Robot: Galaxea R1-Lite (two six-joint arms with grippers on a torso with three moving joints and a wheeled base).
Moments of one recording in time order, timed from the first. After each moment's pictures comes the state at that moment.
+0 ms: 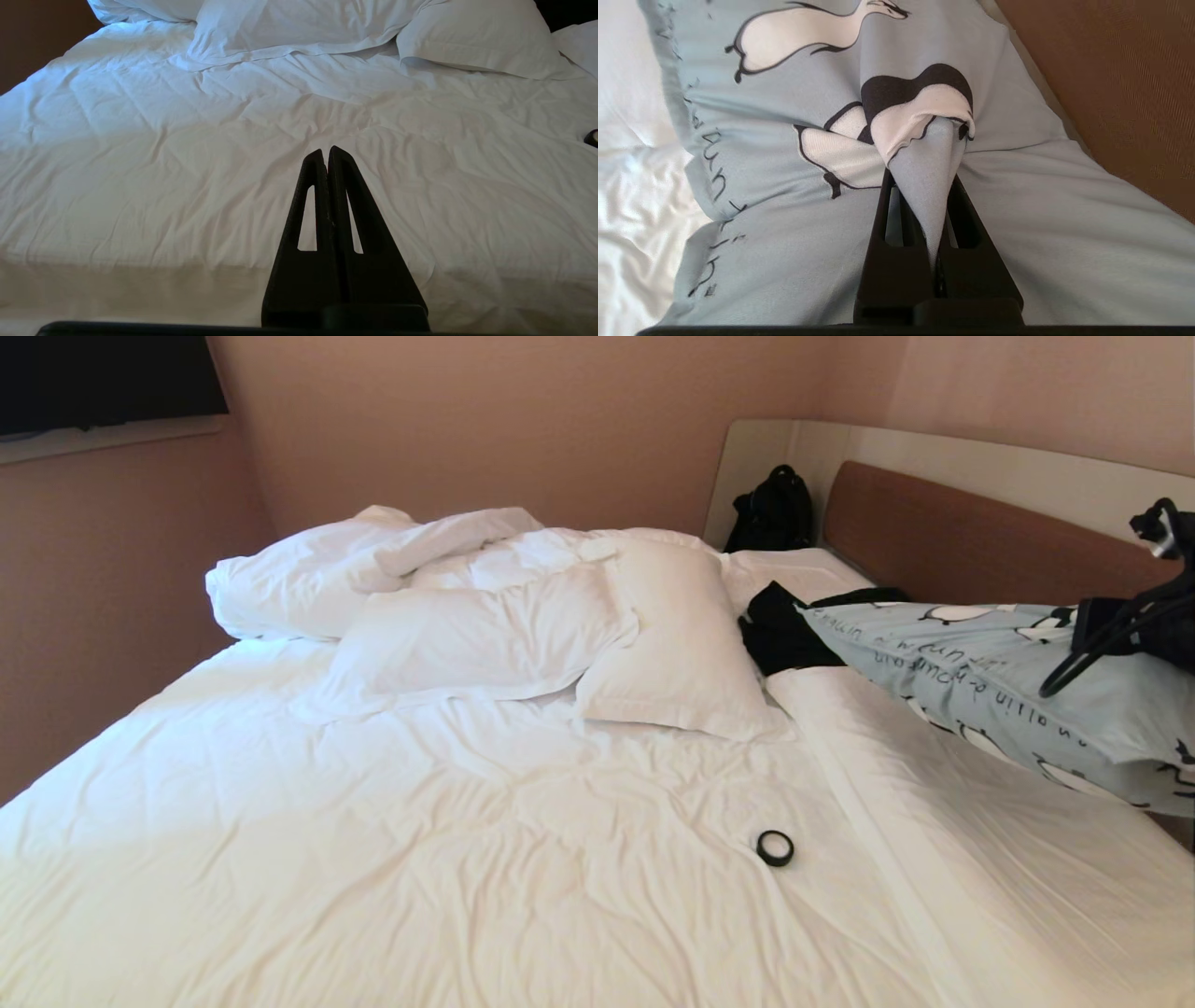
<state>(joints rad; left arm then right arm) 0.00 0.00 0.00 0.00 0.00 -0.01 -0.26 1.77 -1.39 -0.05 -0.06 -0.01</state>
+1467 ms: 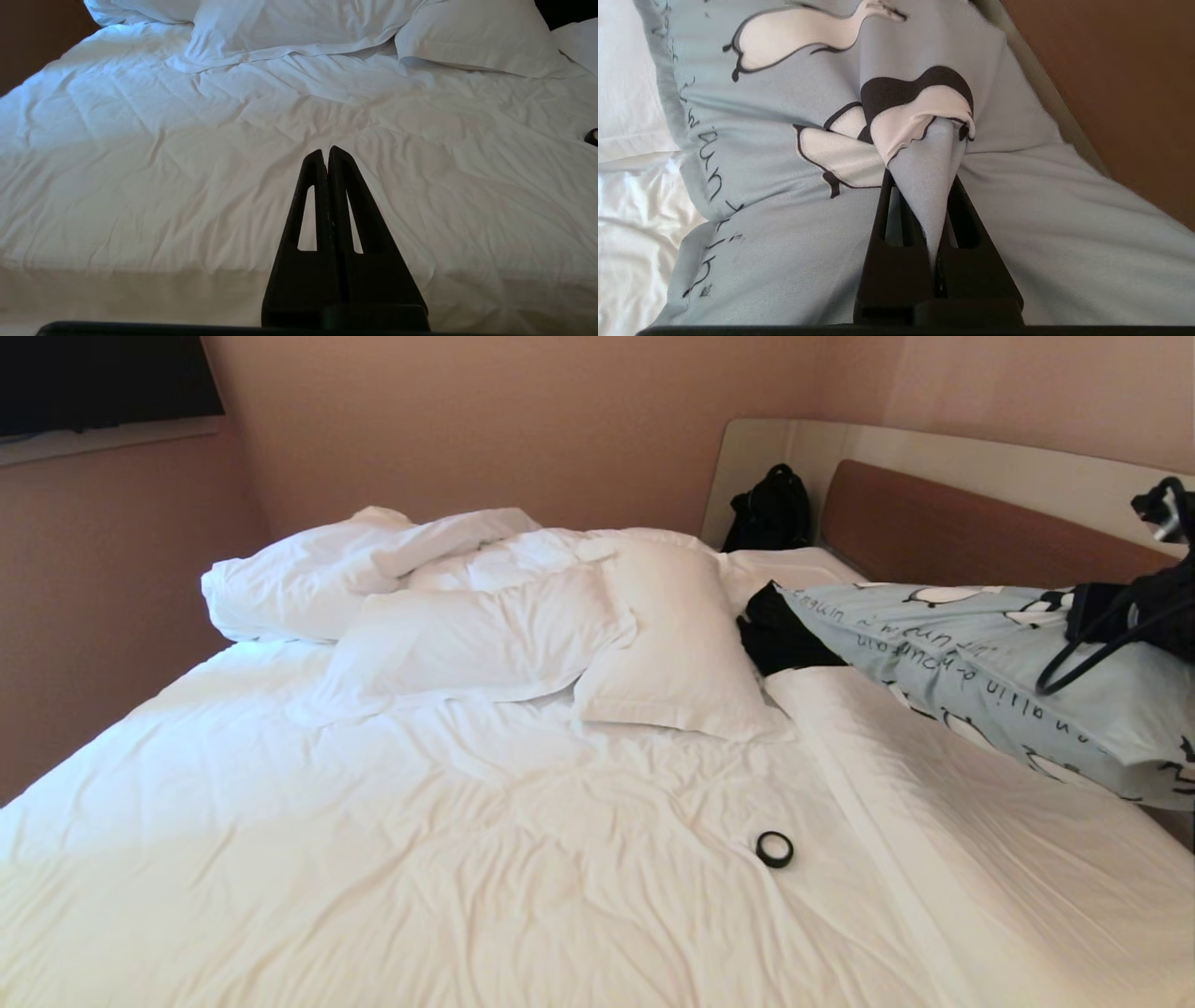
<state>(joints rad) 0.00 0.00 0.00 0.00 0.00 -0.01 -0.21 1.69 -1.35 -0.07 -0.06 -0.01</state>
